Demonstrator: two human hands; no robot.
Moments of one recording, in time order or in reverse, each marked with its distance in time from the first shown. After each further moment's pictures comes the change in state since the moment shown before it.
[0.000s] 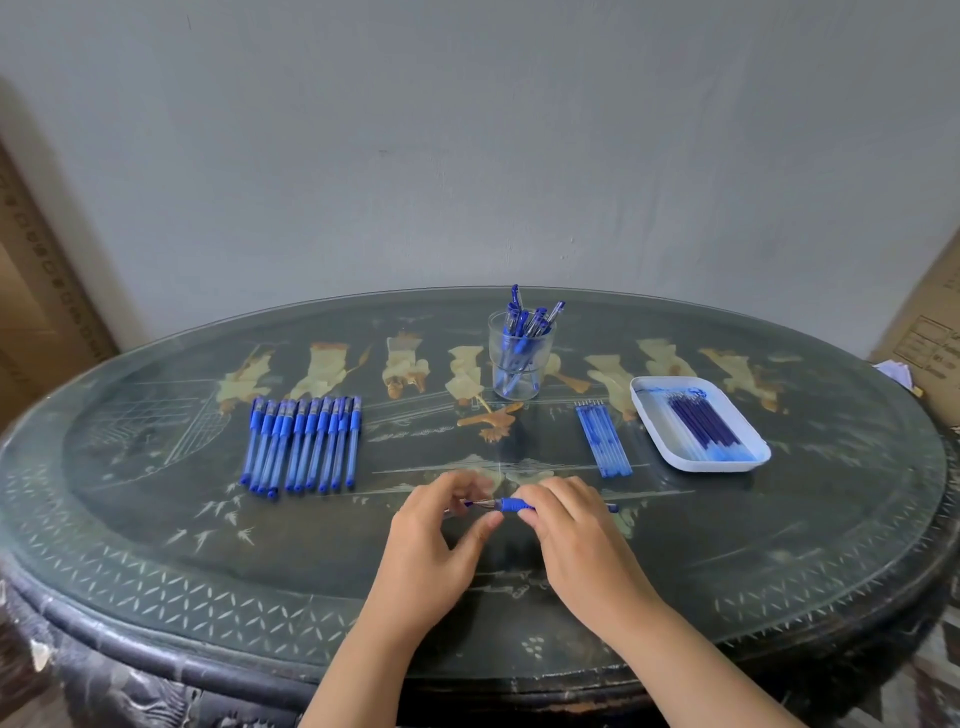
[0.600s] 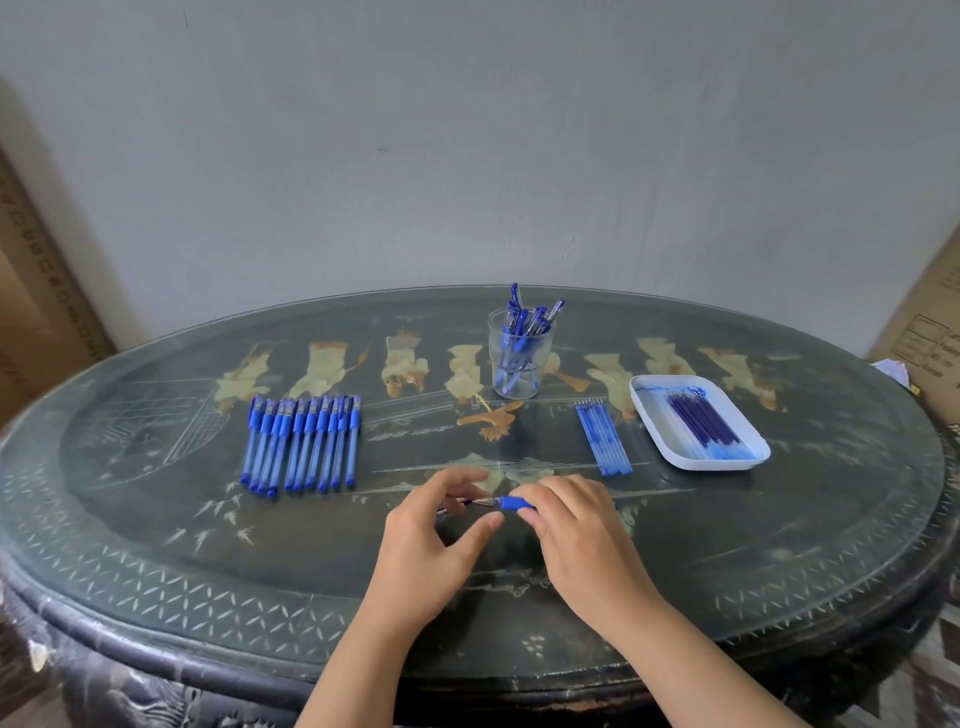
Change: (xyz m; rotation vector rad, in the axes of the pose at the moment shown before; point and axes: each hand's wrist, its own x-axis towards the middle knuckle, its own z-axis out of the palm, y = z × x) left_hand 0.000 0.000 -0.004 -0.054 -0.009 -0.097; right_hand 0.001 0.000 0.000 -0.057 0.026 -0.004
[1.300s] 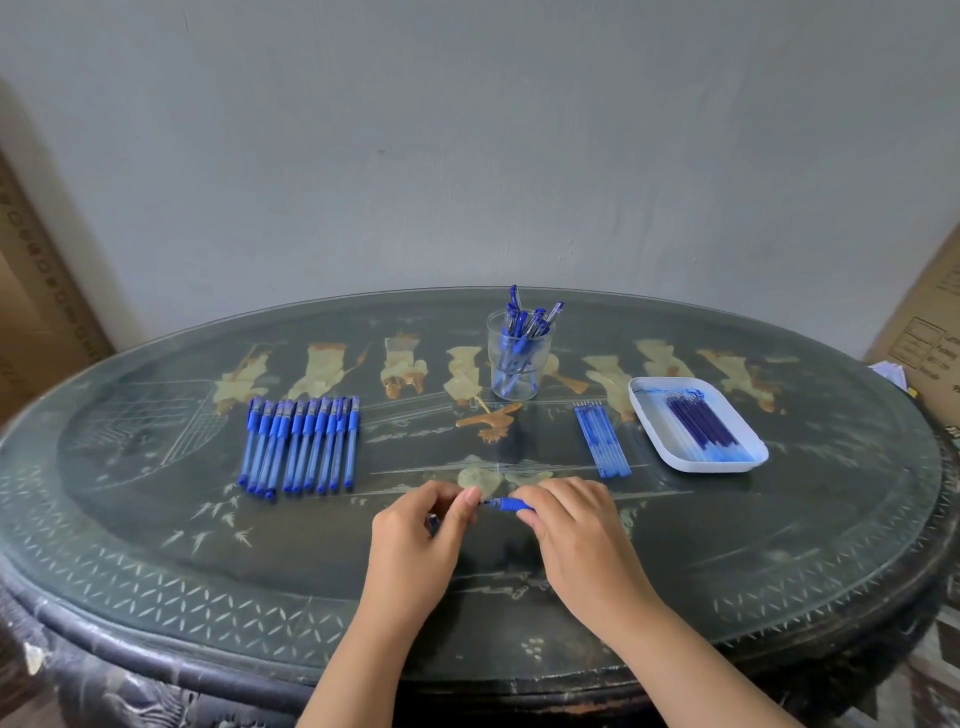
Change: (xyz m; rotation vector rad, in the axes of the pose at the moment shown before) left_hand 0.001 0.007 0.000 -0.043 0.131 -0.074; right_hand 0.000 0.000 0.001 -0.041 0.030 -0.003
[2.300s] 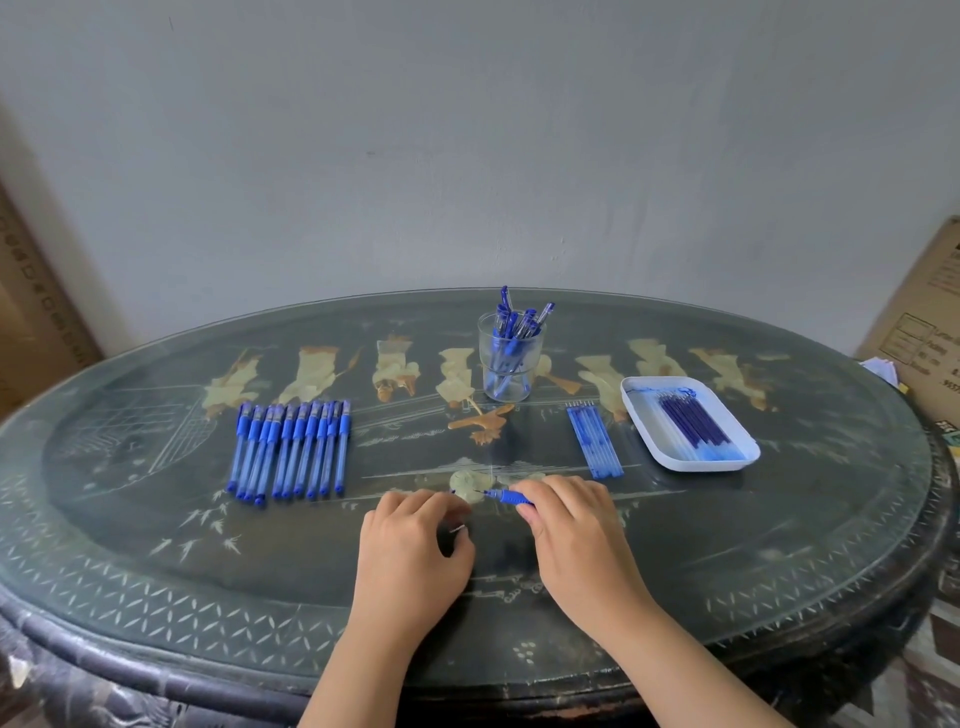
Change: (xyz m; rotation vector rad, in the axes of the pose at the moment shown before) left_hand 0.001 -0.019 0.007 0.538 -0.023 0.216; right_hand 0.000 0.000 -0.004 0.032 0.035 0.070
